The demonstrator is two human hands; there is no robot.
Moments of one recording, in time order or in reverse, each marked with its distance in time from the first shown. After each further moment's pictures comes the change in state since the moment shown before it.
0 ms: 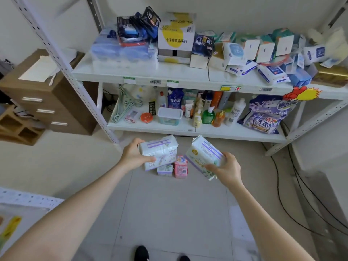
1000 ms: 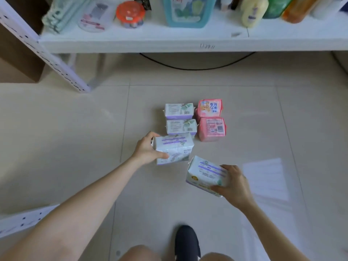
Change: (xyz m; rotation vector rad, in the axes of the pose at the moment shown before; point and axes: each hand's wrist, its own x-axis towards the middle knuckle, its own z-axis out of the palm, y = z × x) left_hand 0.283 -0.453 0.270 0.017 -0.274 -0.066; right_hand 0.106 0.385 0.422 -0.197 -0.217 0.096
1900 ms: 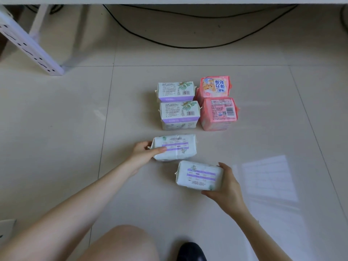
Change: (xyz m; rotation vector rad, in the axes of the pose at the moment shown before) left_hand 0.064 -0.115 0.079 -0.387 -0.079 -0.145; right_hand 0.045 0.092 0.129 0.219 0.037 0.015
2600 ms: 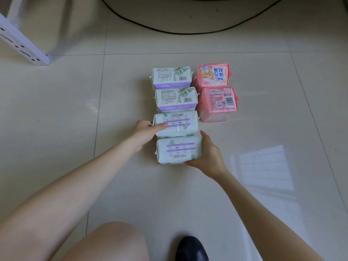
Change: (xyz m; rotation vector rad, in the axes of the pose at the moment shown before) left_hand 0.037 0.034 0.015 0.021 0.037 -0.001; right_hand 0.063 -0.046 0.022 -0.013 -0.085 -0.121
